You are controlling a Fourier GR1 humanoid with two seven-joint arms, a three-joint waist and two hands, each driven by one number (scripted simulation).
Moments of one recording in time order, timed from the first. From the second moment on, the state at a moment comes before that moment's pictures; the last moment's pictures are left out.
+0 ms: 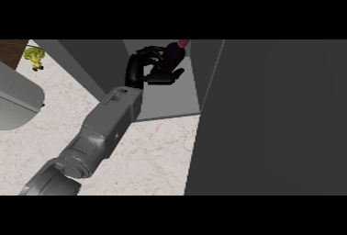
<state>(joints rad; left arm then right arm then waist) -1.11 0.04 -0.13 -0.15 0.39 0.38 -0.52 0.27 -0.56 0.65 -2.50 -0.01 -0.47 0.04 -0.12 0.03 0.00</state>
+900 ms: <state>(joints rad) -1.17 0.08 -0.10 -0.10 0.39 0.38 -0.58 0.30 -0.56 0.66 -2.49 -0.02 -0.44 -0.01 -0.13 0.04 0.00</state>
